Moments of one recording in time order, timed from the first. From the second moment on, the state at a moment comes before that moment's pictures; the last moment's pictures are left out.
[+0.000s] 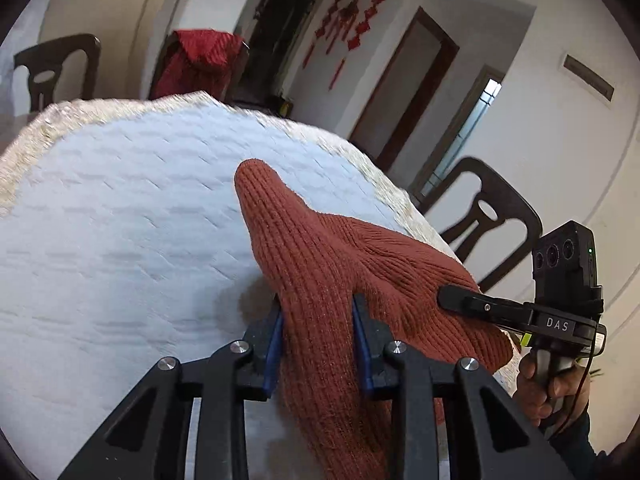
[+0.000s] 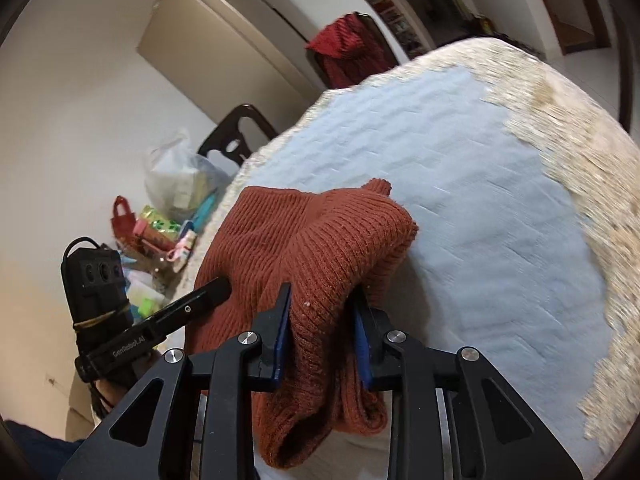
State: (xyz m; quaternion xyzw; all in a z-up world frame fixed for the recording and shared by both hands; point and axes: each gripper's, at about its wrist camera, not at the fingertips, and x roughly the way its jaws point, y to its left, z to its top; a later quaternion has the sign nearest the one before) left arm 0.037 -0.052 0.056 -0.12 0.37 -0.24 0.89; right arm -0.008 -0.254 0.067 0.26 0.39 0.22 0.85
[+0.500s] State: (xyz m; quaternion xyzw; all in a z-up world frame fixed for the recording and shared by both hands) left arm 0.085 0.085 0.042 -0.14 0.38 -0.16 0.90; right arm 0.086 -0.127 0.063 0.23 0.40 0.31 0.83
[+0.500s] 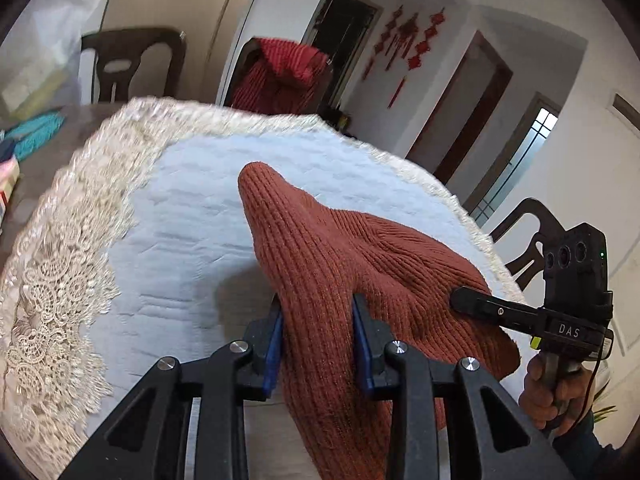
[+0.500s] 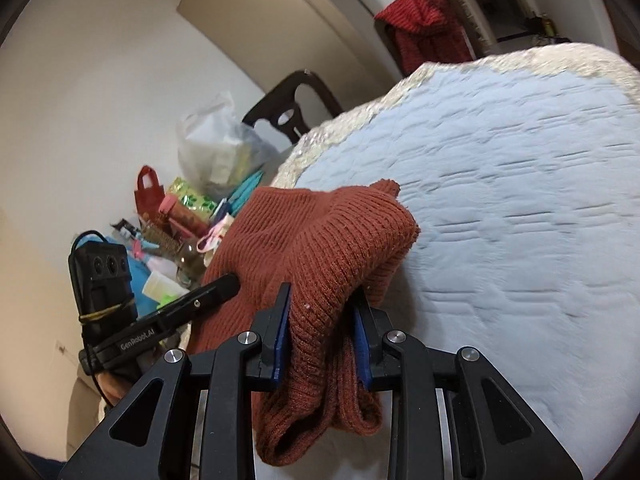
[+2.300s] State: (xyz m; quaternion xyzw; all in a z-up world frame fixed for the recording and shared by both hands) left arm -0.009 0.061 0.023 -0.06 0.38 -0.02 0.92; right arm 0.006 -0.087 0.064 0.02 0.41 0.24 0.88
